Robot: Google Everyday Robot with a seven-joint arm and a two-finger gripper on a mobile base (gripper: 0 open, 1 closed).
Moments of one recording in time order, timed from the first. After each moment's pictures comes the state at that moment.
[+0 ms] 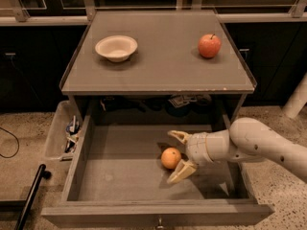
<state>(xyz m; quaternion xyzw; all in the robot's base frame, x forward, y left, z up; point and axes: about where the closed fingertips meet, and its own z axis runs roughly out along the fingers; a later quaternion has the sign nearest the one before) 0.501 -0.078 0.639 -0.62 0.64 0.20 0.40</state>
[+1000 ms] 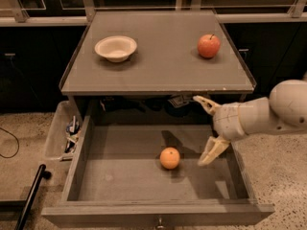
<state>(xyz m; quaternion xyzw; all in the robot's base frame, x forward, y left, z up) 0.510 -0.145 0.753 -0.67 0.61 0.10 0.40</state>
